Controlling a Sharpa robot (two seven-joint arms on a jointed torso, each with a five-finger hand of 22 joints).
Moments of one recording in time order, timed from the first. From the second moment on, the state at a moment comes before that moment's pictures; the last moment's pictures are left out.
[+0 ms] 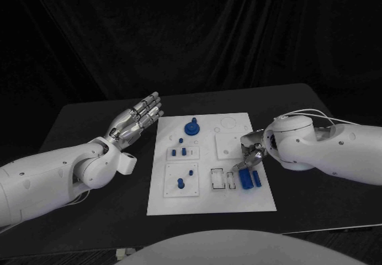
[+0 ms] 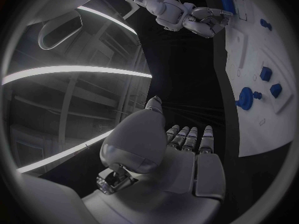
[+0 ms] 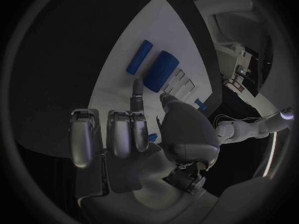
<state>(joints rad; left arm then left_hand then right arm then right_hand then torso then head) 1.15 -0.84 -0.21 1.44 -0.16 0.00 0.68 1.42 0.26 -0.25 0.29 0.44 0.03 0.04 0.00 0.01 0.00 0.12 0.02 0.01 0.00 0.10 0.00 0.00 0.14 0.00 0.18 0.00 0.00 1.28 -0.96 -0.21 1.78 -1.42 0.30 -0.62 0.89 -0.08 0.12 0.29 0.22 1.20 0.02 0.27 0.37 1.47 -0.05 1.57 1.31 1.47 -0.12 1.54 1.31 0.01 1.47 0.00 1.54 1.31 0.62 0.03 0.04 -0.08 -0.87</state>
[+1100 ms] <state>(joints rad) 1.15 -0.83 -0.21 1.44 -0.16 0.01 0.67 1.43 0.26 -0.25 0.28 0.44 0.04 0.04 0.00 0.01 0.00 0.12 0.02 0.01 0.00 0.10 0.00 0.00 0.14 0.00 0.18 0.00 0.00 1.26 -0.96 -0.21 1.78 -1.40 0.31 -0.62 0.85 -0.12 0.11 0.30 0.20 1.14 0.03 0.26 0.43 1.47 -0.05 1.57 1.31 1.47 -0.11 1.51 1.31 0.01 1.47 0.00 1.51 1.31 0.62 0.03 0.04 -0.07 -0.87</state>
